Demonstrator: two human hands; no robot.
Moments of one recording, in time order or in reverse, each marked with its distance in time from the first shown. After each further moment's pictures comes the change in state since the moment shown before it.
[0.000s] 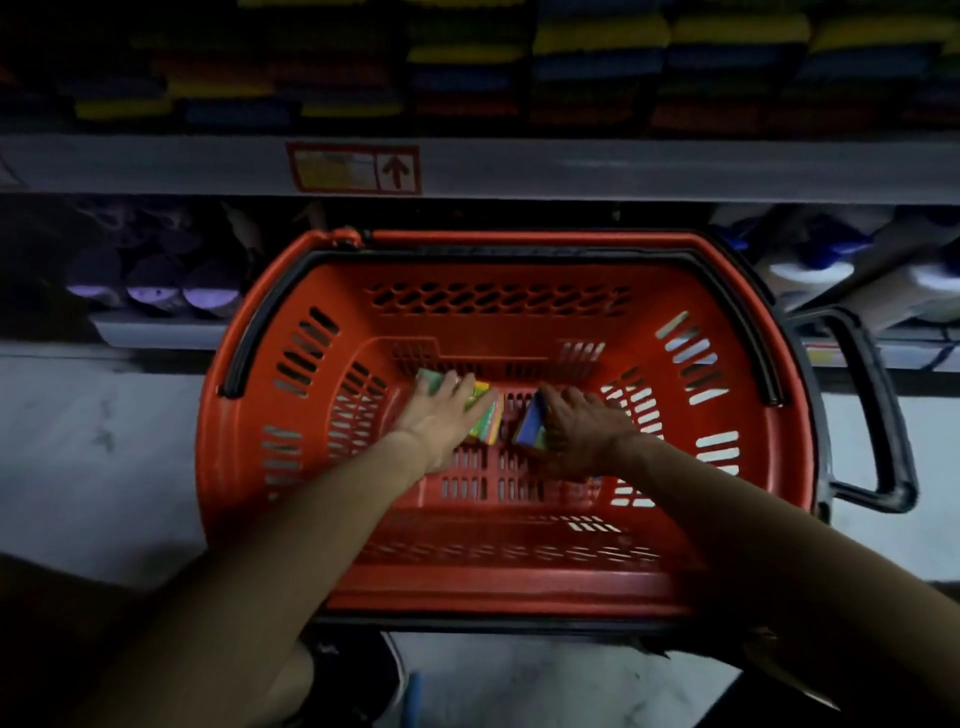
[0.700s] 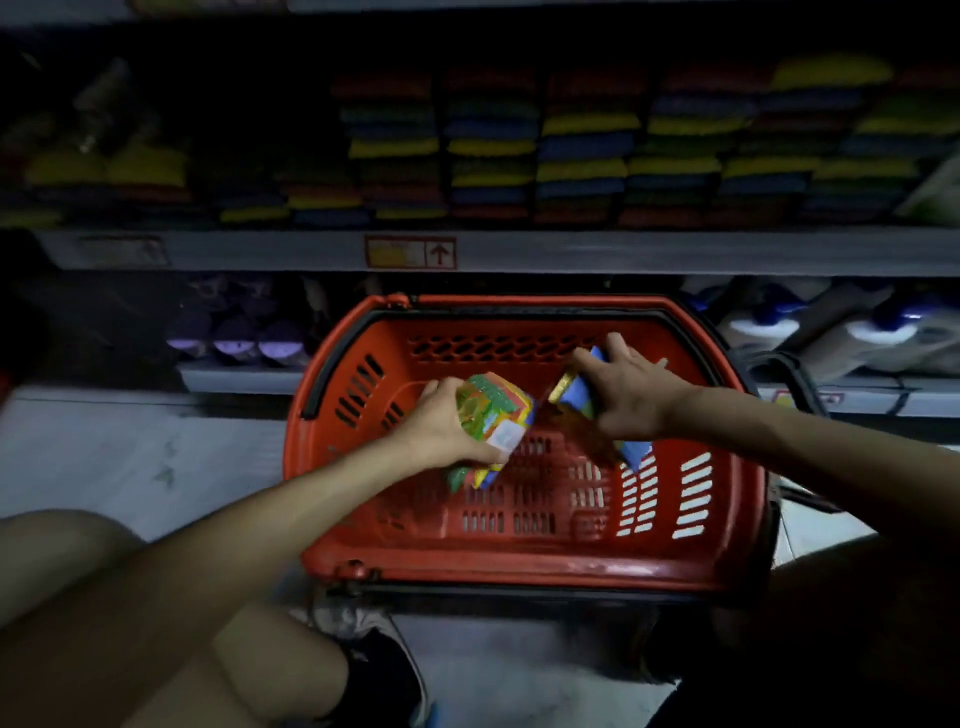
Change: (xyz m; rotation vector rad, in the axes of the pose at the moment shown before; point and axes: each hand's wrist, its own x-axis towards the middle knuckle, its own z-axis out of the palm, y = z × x) left_hand -0.099 -0.029 -0.083 -1.141 0.264 -0.311; right_hand -0.097 -0.007 -0.147 0.092 0.239 -0.096
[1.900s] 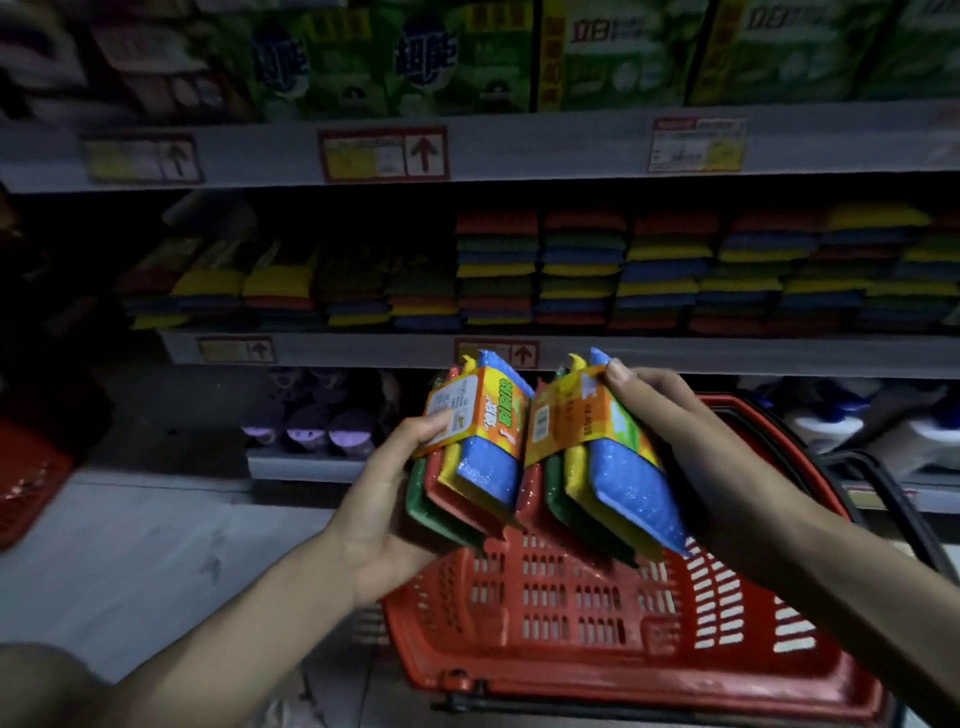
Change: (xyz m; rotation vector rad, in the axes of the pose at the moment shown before) left_hand -0.118 0.005 -0.136 -1.560 -0.221 -0.070; right_hand -0.061 -0.161 -0.092 1.567 0.299 0.161
